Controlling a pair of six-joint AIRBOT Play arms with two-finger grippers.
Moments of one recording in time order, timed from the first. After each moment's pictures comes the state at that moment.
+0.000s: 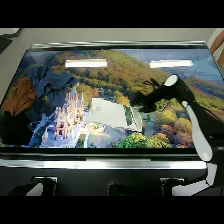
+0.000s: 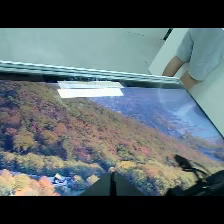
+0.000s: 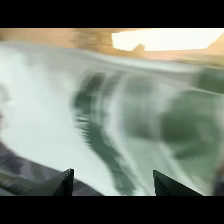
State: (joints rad) left arm 0.18 -1.00 1.68 0.81 -1.19 -1.35; right arm 0.04 -1.70 1.46 -0.96 1.34 1.72
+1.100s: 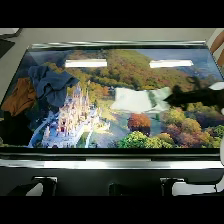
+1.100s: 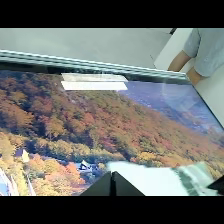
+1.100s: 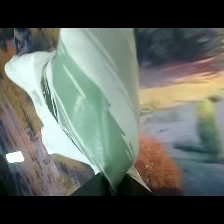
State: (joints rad) left arm 0.18 -1.03 1.68 0.82 -1.20 -1.37; right arm -0.45 -1.57 1.37 -0.82 1.31 1.53
